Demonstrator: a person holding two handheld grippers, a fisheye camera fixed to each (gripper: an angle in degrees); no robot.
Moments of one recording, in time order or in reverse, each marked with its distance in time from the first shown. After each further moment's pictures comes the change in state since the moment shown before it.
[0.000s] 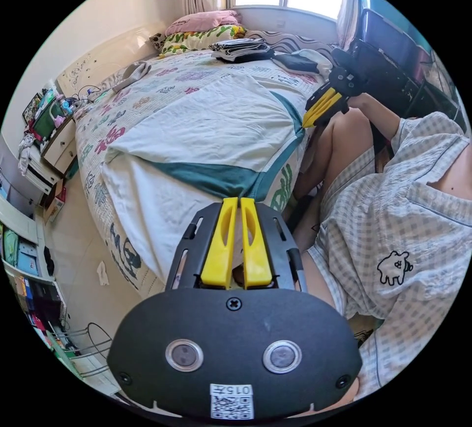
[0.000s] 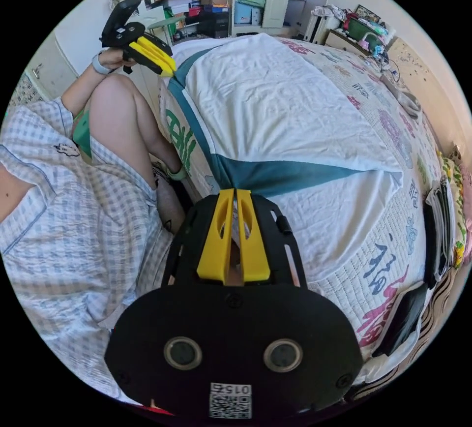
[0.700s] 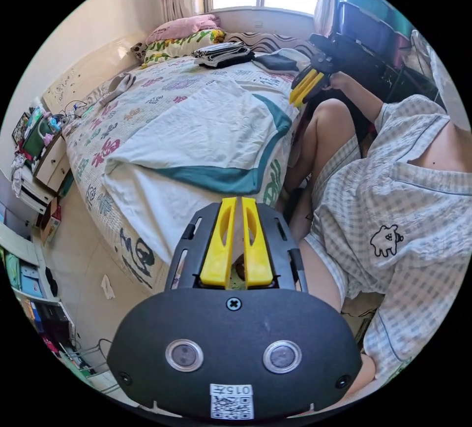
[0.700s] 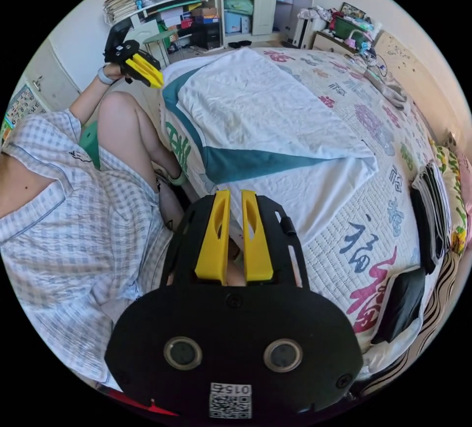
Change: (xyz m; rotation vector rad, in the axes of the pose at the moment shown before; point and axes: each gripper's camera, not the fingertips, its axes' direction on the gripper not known) left arm 0.017 0.042 -0.001 0.045 0.007 0.101; right arm -0.033 -0.010 -0.024 0.069 0.174 -0.011
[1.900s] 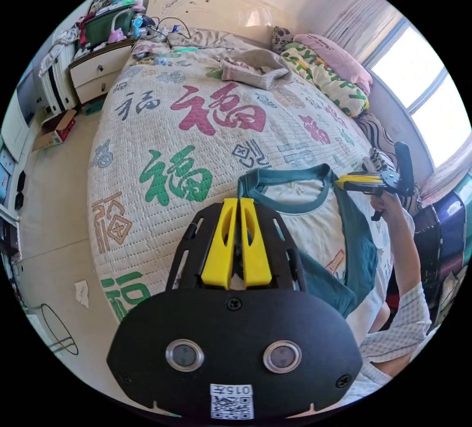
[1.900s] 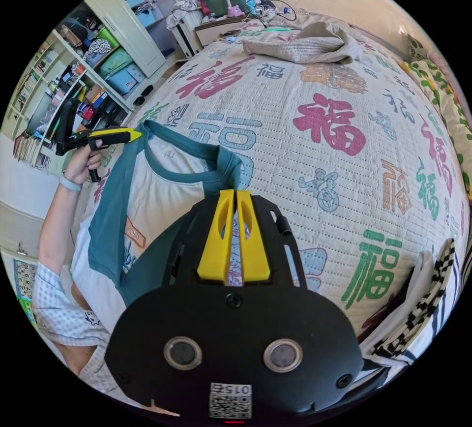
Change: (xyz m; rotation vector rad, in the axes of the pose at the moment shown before) left arm -0.510 -0.338 0.117 0.076 -0.006 -0.631; right arm 0.469 -0.385 0.055 0.009 -0.023 0.529
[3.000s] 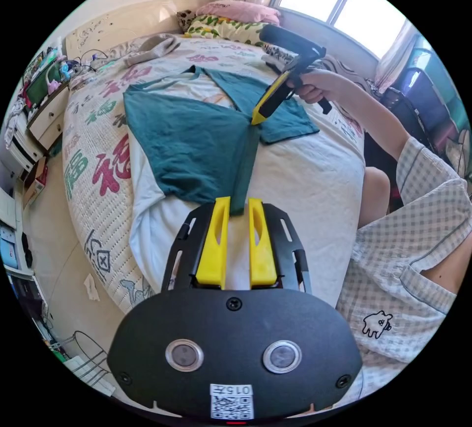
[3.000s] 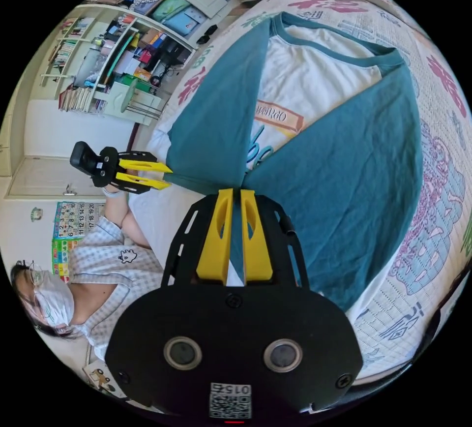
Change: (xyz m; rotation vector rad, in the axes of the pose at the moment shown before) left arm 0.153 0.237 -0.077 -0.179 0.046 0.389; right arm -0.095 -0.044 0.001 -0.357 -0.384 -0.165
